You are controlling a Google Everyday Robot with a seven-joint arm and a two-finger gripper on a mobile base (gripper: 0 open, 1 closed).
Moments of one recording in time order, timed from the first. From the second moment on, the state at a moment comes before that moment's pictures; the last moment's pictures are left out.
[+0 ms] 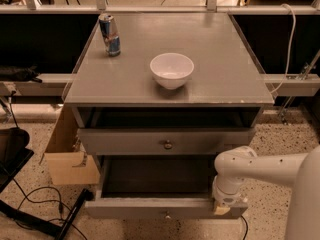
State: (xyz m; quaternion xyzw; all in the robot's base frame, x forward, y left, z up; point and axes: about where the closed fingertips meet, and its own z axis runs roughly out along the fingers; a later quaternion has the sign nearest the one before) arm 0.436 -0.222 0.397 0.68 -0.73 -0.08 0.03
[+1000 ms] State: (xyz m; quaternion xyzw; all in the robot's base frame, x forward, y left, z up) arm 0.394 -0.243 0.407 0.67 -0.73 -0.10 0.05
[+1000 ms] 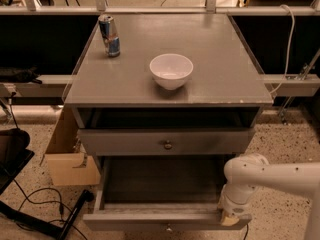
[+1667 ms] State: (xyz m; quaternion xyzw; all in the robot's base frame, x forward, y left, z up) arm 0.383 -0.242 0.410 0.67 -0.73 -0.11 0.06
